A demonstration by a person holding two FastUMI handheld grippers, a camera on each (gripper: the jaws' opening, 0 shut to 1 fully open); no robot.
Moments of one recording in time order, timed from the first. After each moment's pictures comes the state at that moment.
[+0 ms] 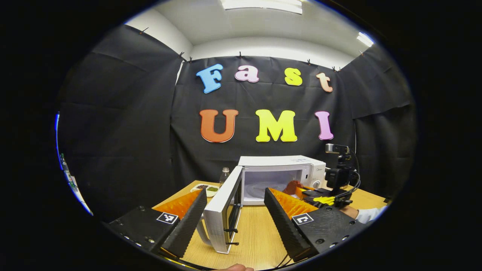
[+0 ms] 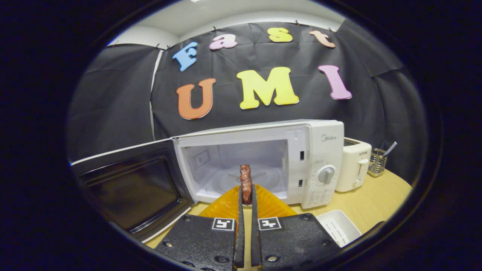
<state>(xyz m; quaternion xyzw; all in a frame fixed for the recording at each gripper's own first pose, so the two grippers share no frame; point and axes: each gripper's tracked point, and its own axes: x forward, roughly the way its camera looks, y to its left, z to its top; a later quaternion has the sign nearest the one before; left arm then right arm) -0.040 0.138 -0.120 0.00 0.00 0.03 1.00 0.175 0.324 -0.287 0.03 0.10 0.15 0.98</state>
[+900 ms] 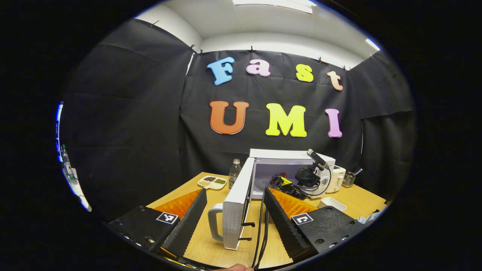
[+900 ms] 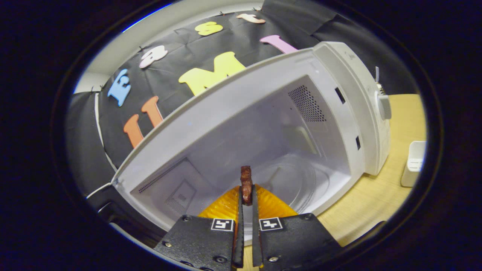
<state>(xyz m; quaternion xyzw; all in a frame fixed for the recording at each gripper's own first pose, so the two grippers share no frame) -0.039 0.174 -0.135 -0.03 0.02 0.06 1.00 0.315 0.393 -0.346 0.30 0.13 0.01 0.94</state>
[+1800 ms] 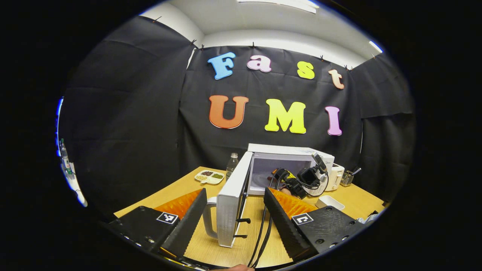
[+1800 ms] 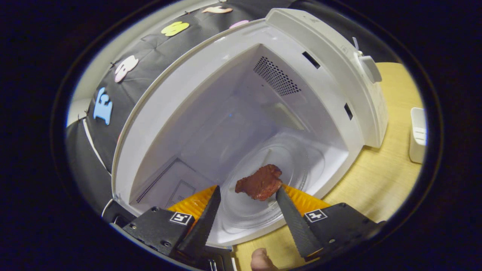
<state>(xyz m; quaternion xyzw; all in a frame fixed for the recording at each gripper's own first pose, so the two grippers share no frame) -0.036 0.160 -0.152 -0.05 0.04 0.05 1.00 0.309 0.389 -0.362 0.38 0.20 0.01 0.90</state>
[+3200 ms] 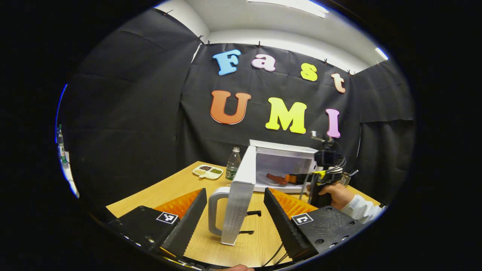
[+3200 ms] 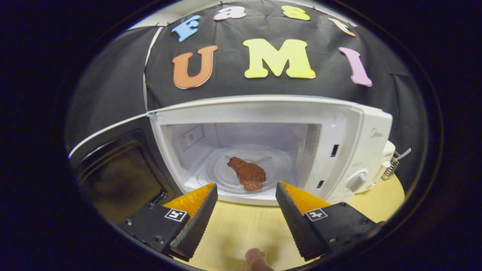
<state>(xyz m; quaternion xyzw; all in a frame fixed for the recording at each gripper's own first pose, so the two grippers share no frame) -0.035 0.186 -0.185 -0.07 0.05 0.05 1.00 0.215 0.330 -0.297 -0.01 0.22 0.16 0.96</state>
